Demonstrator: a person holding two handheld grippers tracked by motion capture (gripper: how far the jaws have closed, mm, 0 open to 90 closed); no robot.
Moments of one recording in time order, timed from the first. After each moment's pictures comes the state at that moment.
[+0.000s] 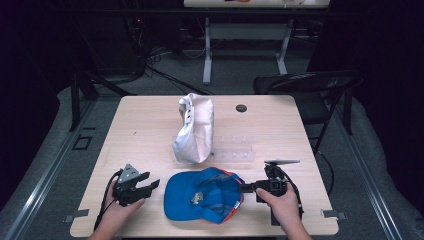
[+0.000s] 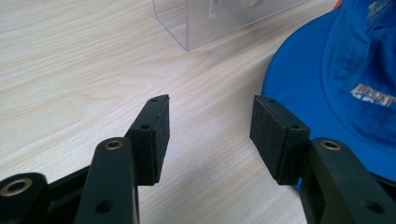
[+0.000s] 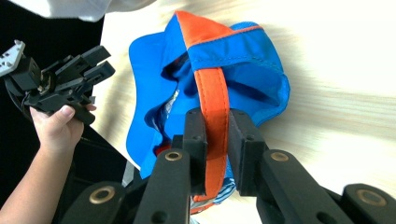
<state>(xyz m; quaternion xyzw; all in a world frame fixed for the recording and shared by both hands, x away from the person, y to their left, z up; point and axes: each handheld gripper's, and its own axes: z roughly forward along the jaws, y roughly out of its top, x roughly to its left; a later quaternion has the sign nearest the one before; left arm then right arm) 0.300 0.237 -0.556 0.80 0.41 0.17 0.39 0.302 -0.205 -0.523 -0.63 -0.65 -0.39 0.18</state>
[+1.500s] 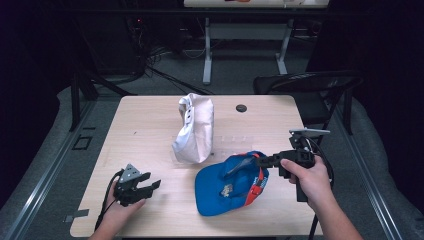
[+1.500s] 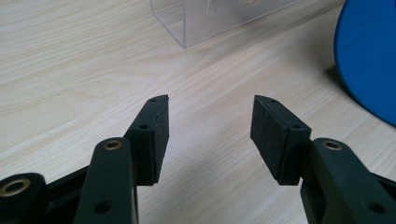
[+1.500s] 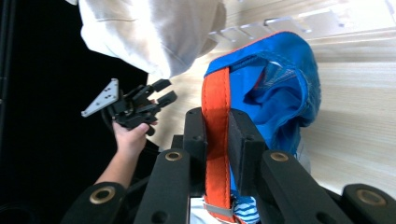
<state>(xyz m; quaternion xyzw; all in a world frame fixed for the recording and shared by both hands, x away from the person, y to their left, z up) 0.301 0.235 -0.558 0.80 0.42 0.16 0.39 0.322 -0.245 -0.417 -0.62 -0.63 -0.41 0.21</state>
